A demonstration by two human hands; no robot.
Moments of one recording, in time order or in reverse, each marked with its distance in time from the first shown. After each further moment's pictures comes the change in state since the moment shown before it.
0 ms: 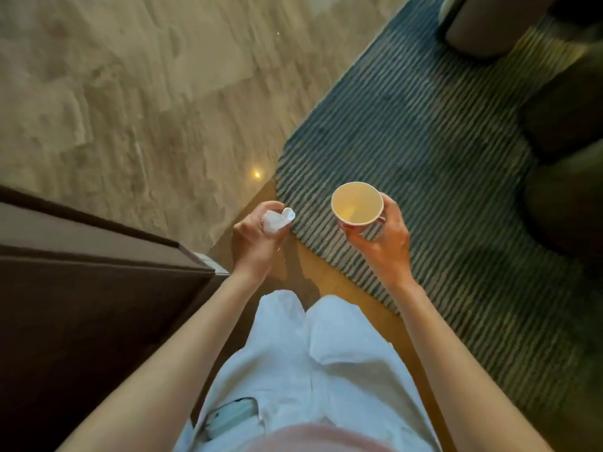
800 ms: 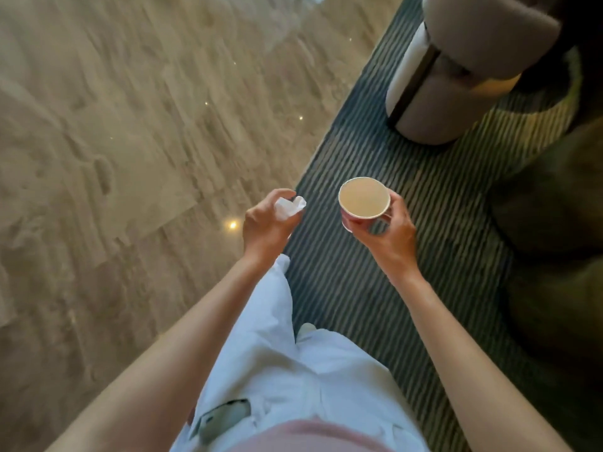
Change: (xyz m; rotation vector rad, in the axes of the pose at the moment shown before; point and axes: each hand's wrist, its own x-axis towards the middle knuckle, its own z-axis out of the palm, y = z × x) left_hand 0.650 0.245 0.266 -0.025 -0.177 0.056; right_hand 0.688 0.060 -0.055 0.053 0.143 0.106
